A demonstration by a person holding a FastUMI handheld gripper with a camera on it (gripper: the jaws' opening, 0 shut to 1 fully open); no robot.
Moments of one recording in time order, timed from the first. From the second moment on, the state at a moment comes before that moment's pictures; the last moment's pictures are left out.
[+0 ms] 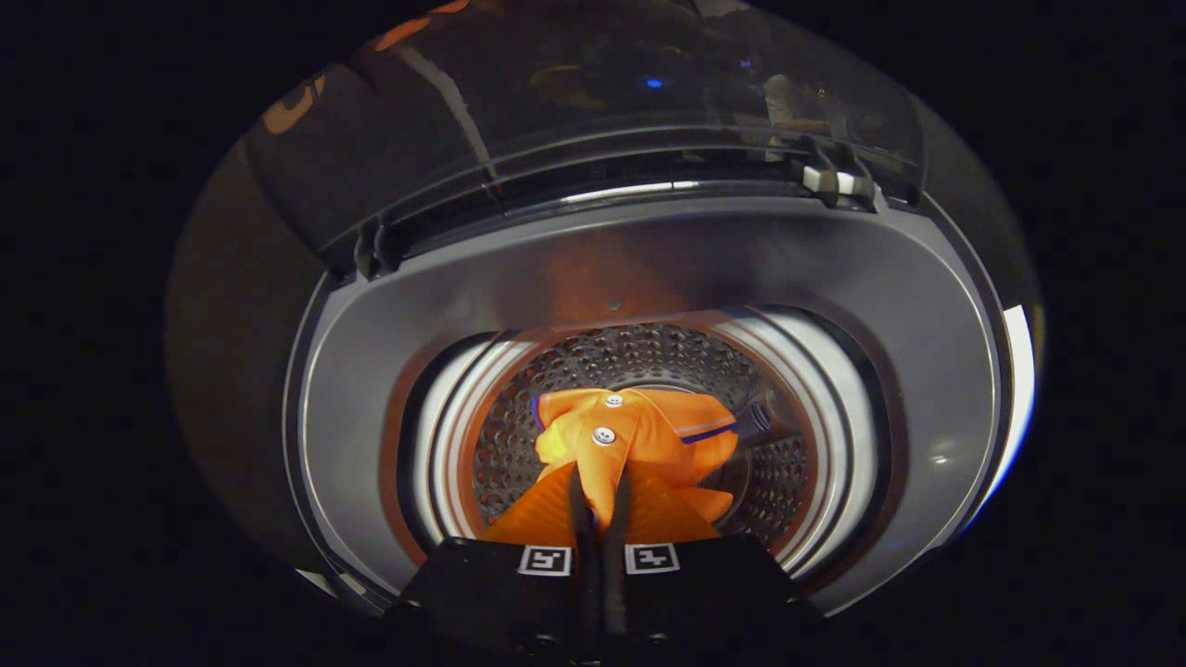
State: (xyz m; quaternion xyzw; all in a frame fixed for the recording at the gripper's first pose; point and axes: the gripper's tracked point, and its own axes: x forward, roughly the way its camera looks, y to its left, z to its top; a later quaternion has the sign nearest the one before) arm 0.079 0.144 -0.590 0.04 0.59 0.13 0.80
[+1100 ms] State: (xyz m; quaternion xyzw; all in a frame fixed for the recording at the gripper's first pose) arm 0.080 0.125 -0.605 -0.04 0.64 0.11 0.76
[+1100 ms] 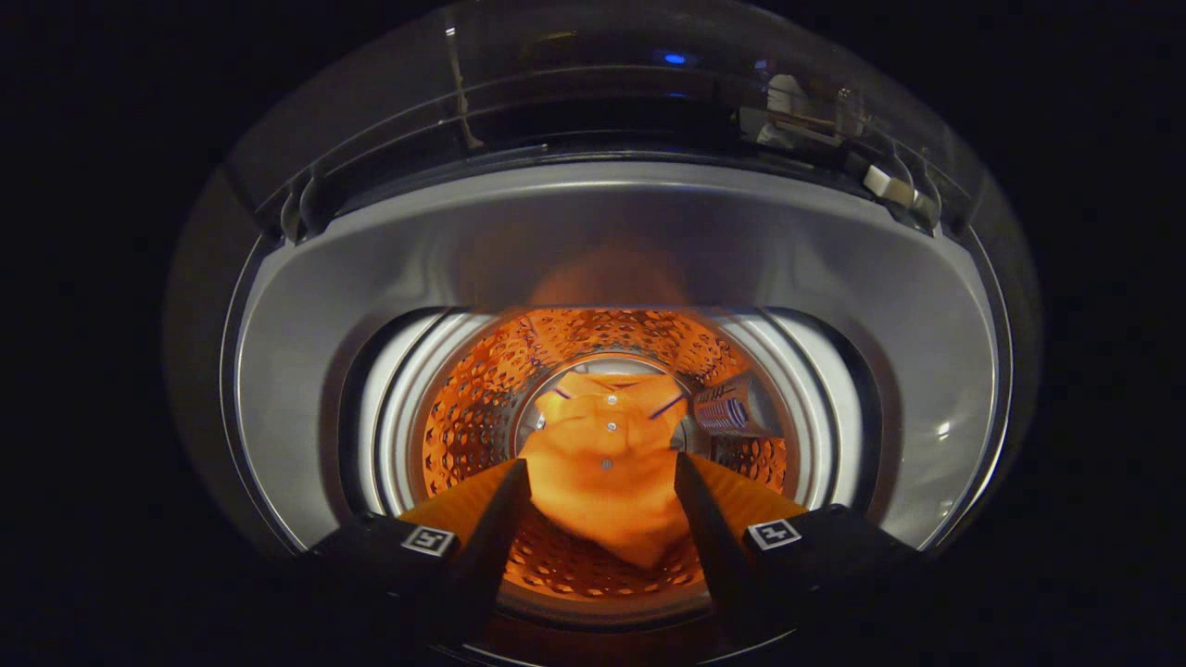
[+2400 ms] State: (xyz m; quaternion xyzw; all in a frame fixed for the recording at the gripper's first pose) arm 0.091 0.142 -0.432 0.05 0.40 0.12 0.91
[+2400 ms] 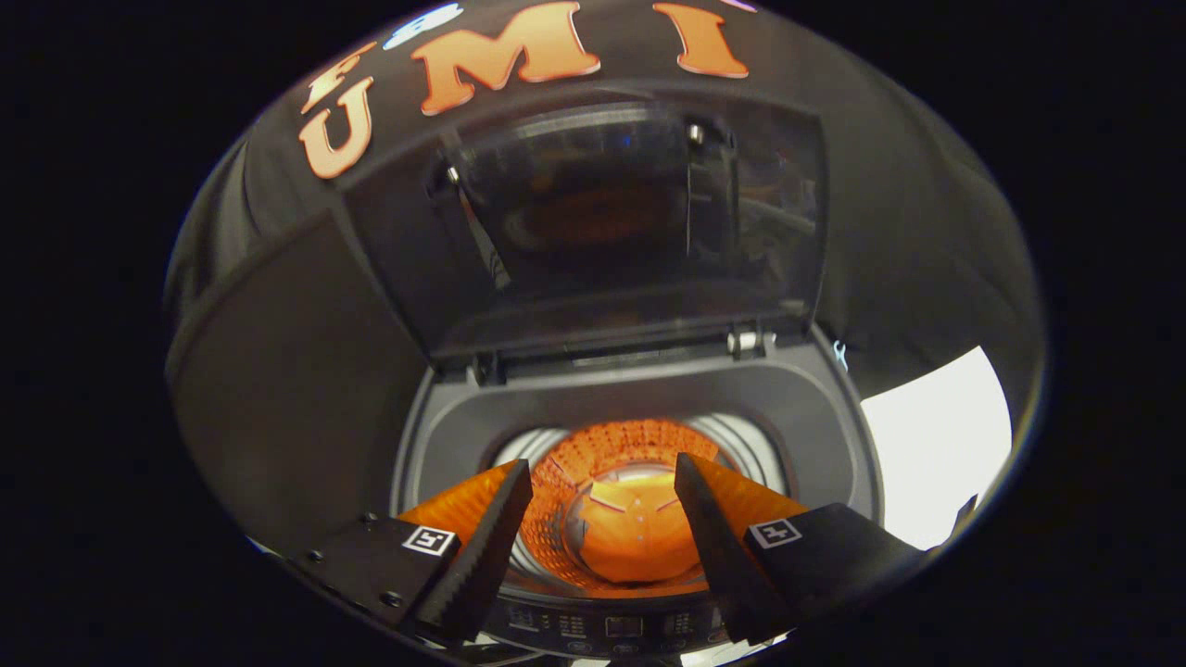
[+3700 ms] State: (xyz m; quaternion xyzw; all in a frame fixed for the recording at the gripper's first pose) arm 0.324 0.192 -0.198 0.00 0.19 0.14 0.97
